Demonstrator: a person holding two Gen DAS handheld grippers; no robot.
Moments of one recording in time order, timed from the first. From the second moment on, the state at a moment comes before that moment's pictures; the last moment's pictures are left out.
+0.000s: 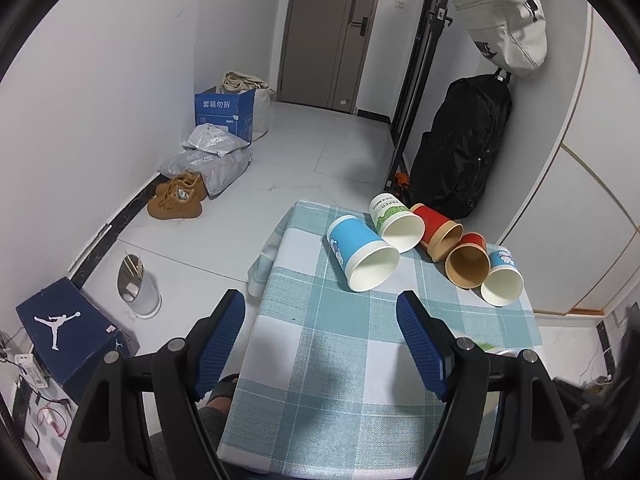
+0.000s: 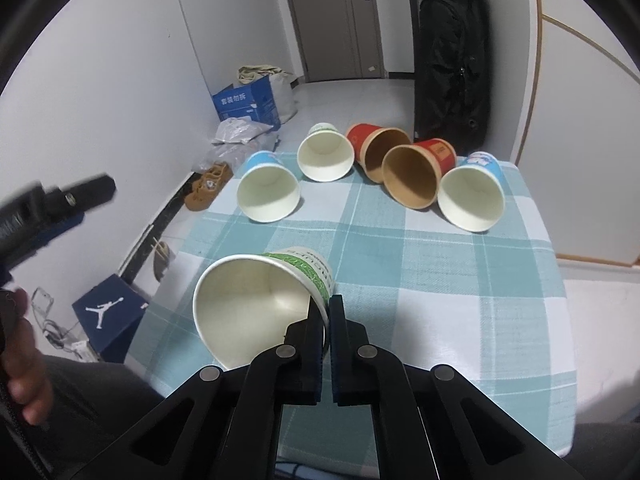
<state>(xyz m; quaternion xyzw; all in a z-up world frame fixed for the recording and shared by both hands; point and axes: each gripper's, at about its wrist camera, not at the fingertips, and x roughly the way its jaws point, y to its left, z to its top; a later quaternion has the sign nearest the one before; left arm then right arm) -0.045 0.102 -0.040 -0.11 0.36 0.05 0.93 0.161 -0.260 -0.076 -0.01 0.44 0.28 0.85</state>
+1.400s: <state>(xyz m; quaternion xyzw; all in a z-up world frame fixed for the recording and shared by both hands) -0.026 0.071 -0.051 -0.14 0.40 0.00 0.91 0.253 -0.278 -0.080 -0.05 0.67 0.30 0.68</state>
